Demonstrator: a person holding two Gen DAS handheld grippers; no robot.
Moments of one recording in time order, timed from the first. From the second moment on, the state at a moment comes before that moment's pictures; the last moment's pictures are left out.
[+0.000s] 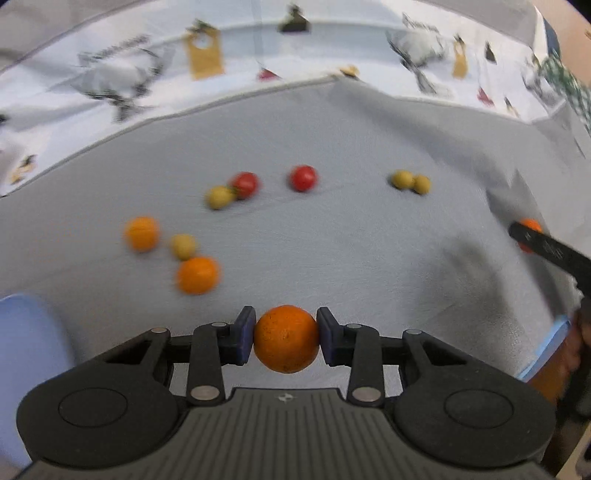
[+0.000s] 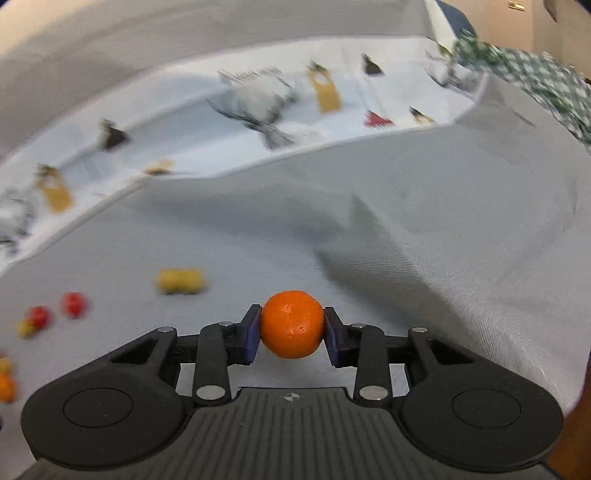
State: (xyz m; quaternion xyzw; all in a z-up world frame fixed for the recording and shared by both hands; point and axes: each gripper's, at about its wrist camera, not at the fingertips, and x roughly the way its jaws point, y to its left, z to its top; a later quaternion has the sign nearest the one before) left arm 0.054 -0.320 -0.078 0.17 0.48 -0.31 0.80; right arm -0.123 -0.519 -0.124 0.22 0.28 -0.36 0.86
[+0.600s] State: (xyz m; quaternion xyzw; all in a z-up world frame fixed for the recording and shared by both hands) left arm 0.026 -0.037 0.044 0.03 0.44 -0.15 0.89; right arm -0.096 -0.225 -0.007 0.14 0.28 -0.04 0.95
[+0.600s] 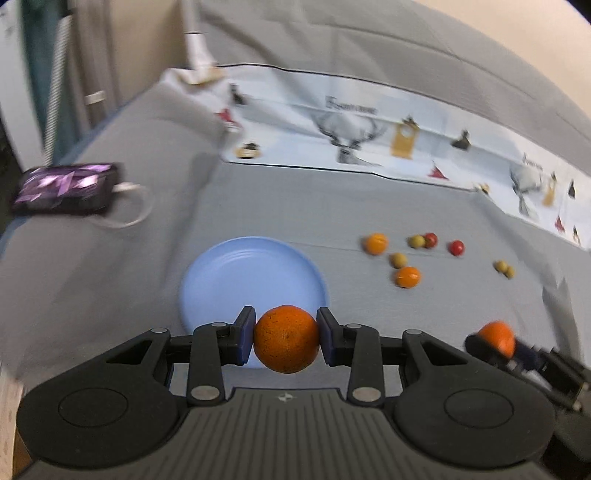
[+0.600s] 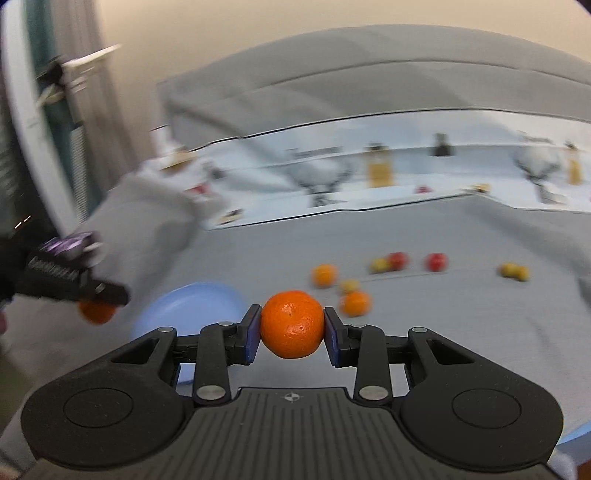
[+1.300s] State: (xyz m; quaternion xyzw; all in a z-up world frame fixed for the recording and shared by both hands) left arm 0.009 0.036 0.045 -0.03 0.43 -0.14 0.89; right arm -0.097 -0.146 0.008 0.08 0.31 0.00 0.95
